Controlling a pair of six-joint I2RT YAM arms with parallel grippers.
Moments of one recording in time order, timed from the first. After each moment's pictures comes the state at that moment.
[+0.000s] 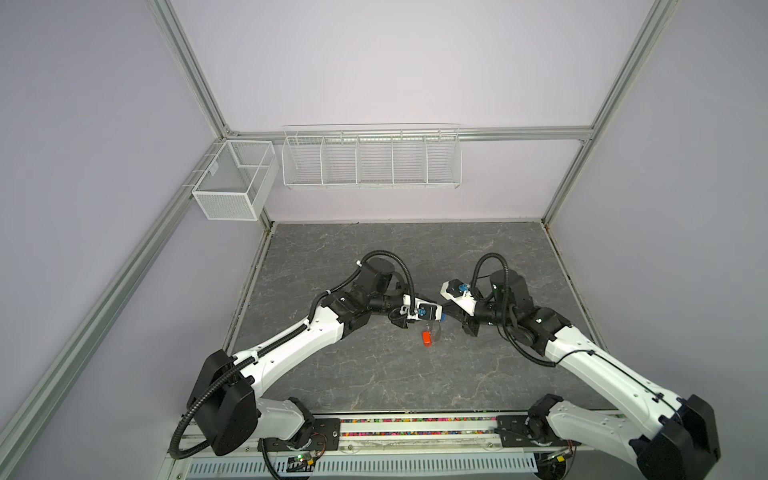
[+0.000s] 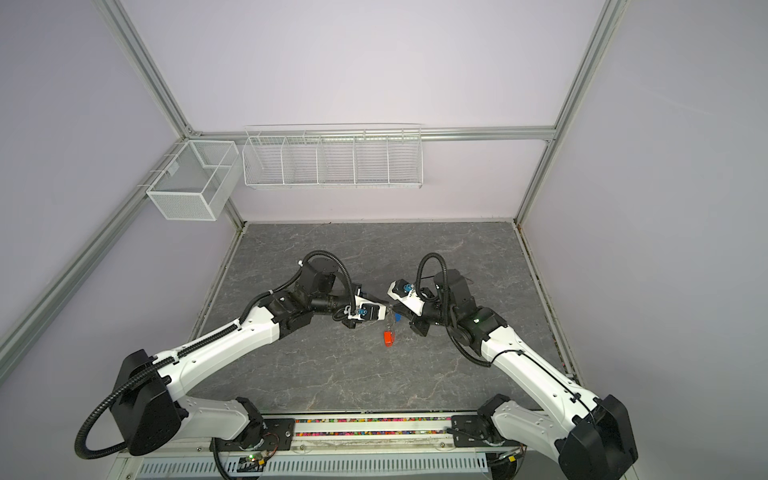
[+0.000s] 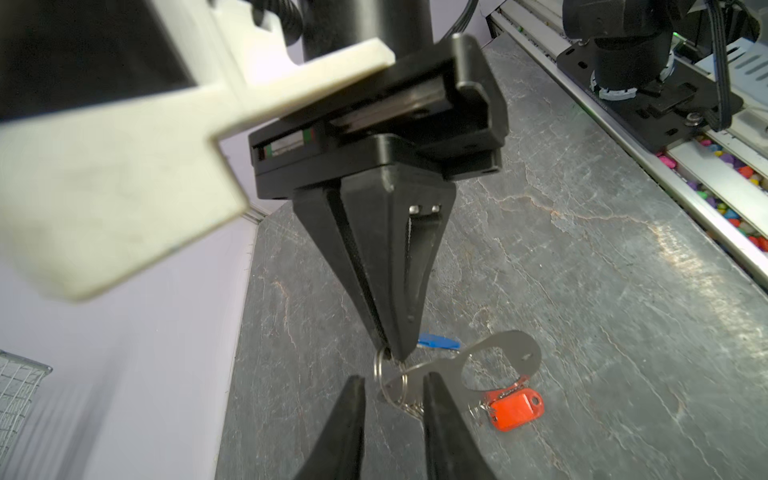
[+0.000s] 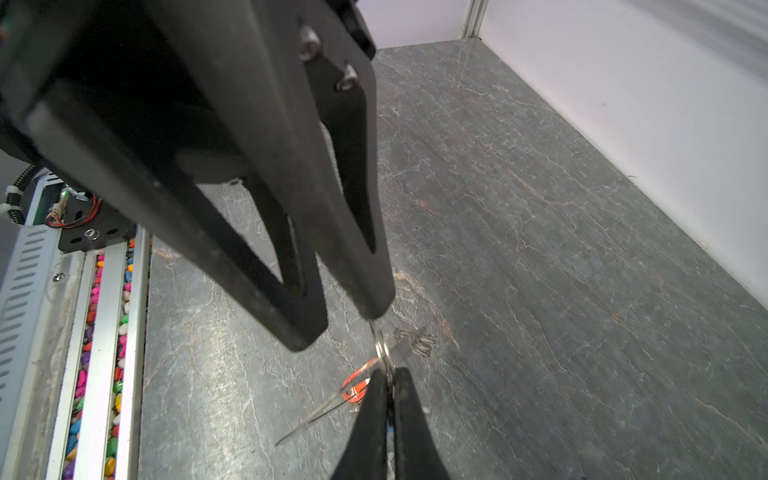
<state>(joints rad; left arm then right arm) -0.80 1.36 1.03 -0.20 0.59 1.05 0.57 1.09 0.81 -0.33 -0.49 -0.42</state>
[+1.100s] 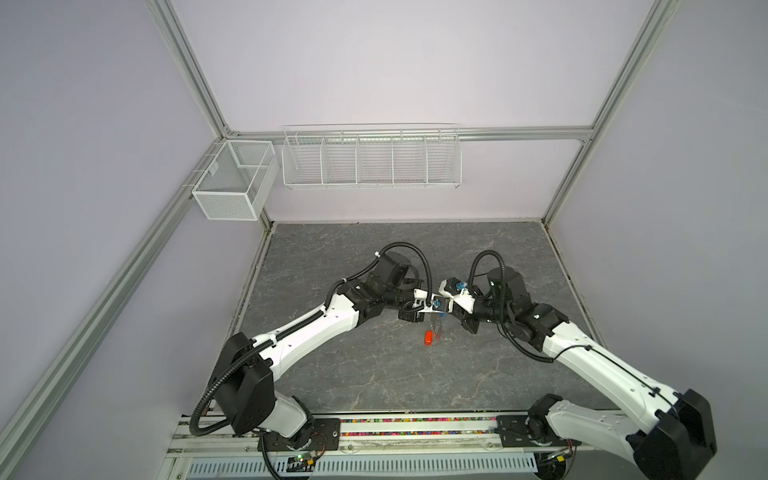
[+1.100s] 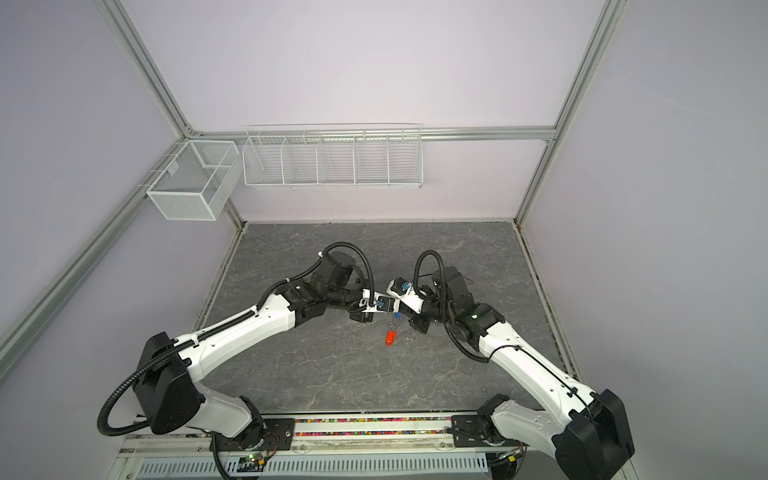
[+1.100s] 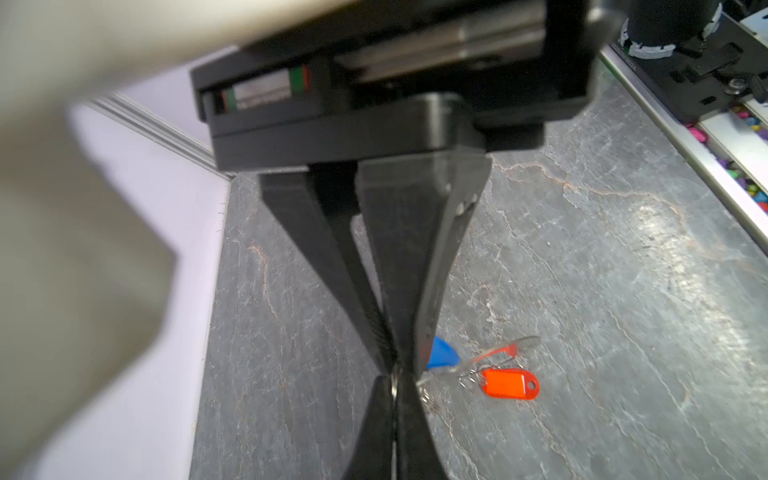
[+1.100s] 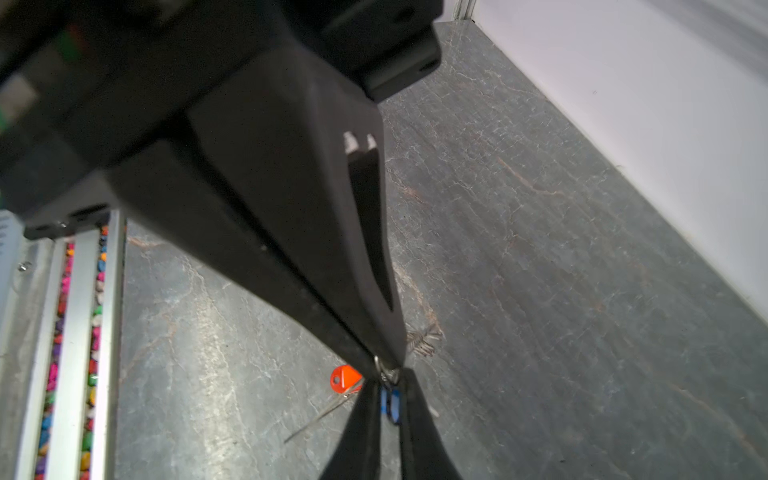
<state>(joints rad) -0.83 1.49 1.18 -0.36 0.48 1.02 0.57 1.12 0.84 -0.36 -0.45 -0.45</state>
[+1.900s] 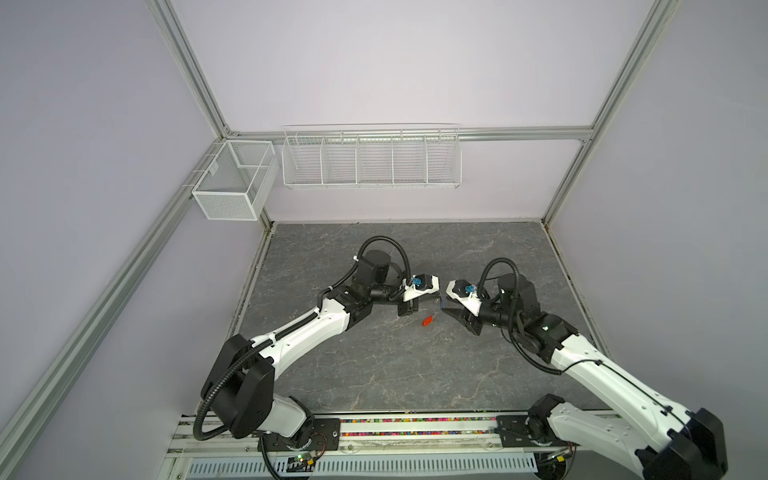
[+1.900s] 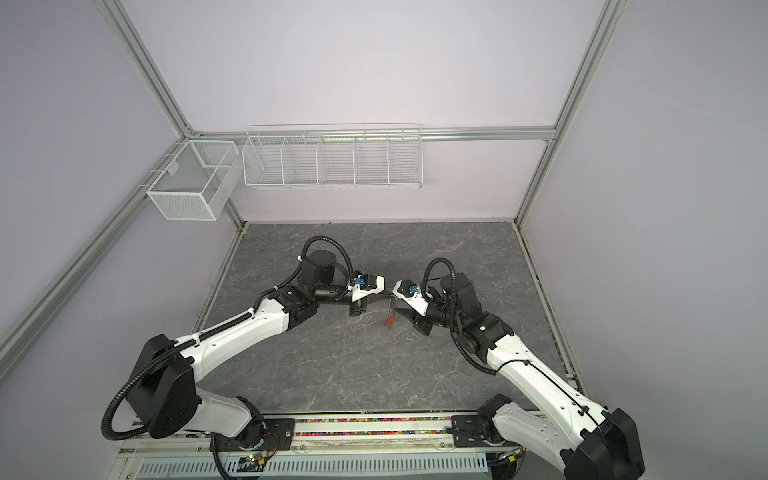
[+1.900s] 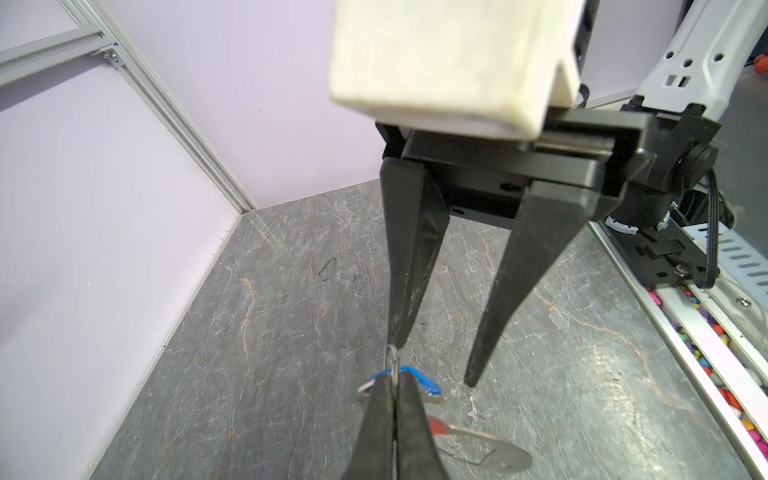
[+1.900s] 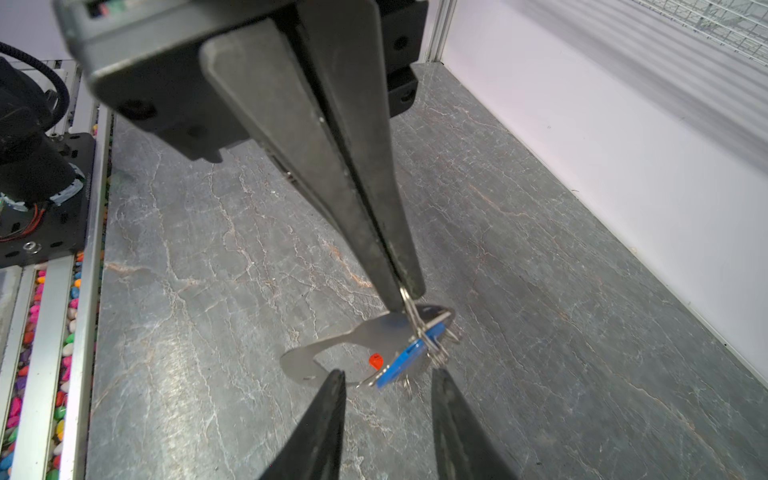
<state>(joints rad) -0.72 1.45 1.01 0.07 0.77 0.60 0.57 1.02 0.76 -0.24 -0.42 -0.41</state>
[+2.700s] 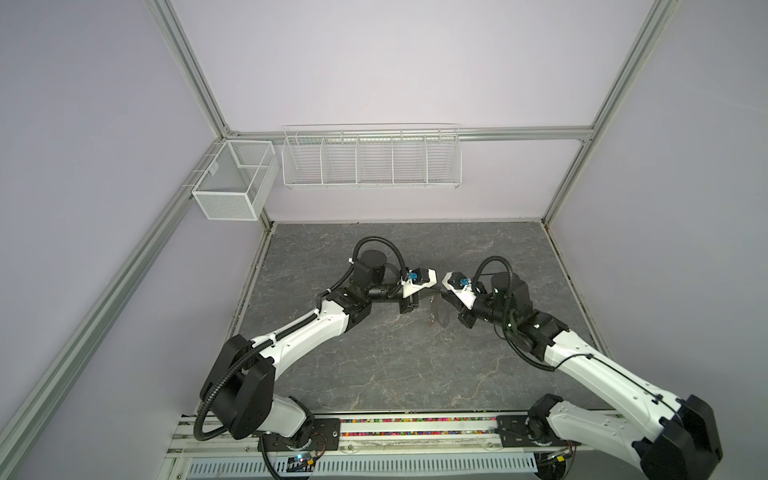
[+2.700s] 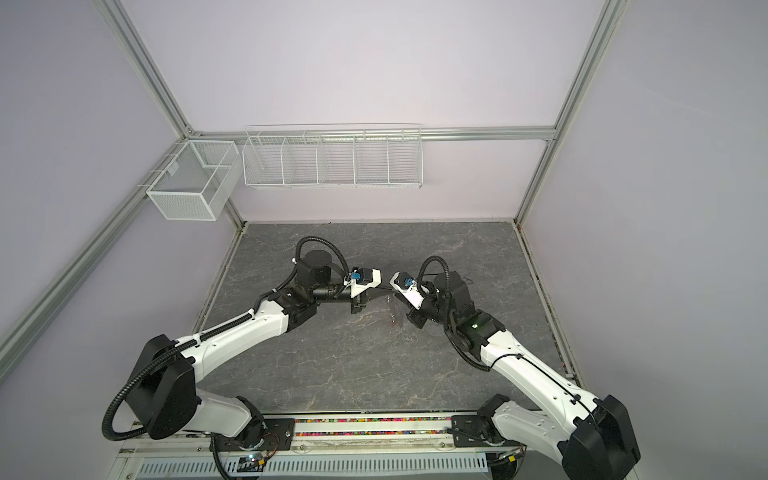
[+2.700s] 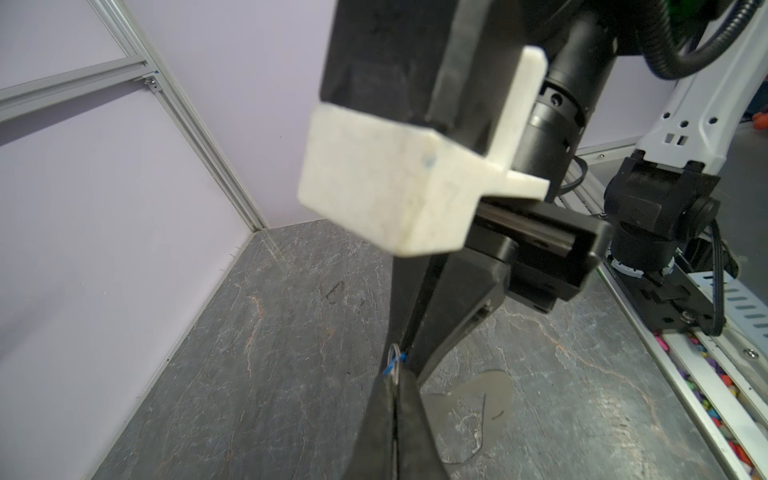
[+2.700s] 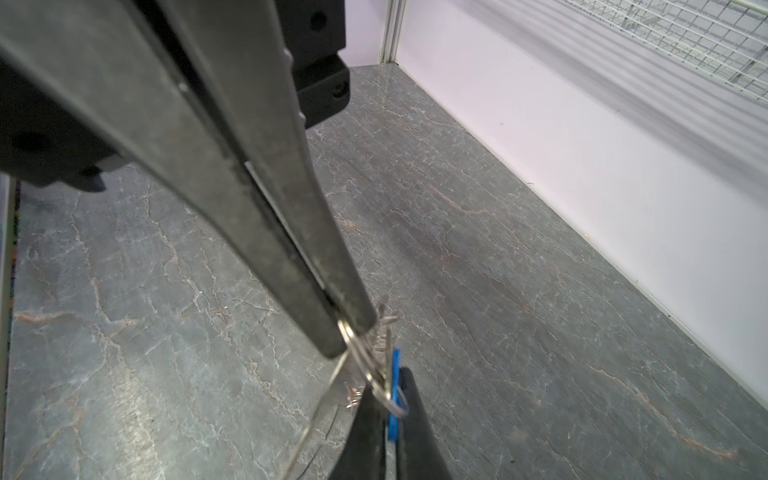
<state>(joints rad) -0.71 1.45 0.99 0.21 0.78 0.47 0.61 1.06 0.76 -0.14 -0.26 -0.35</state>
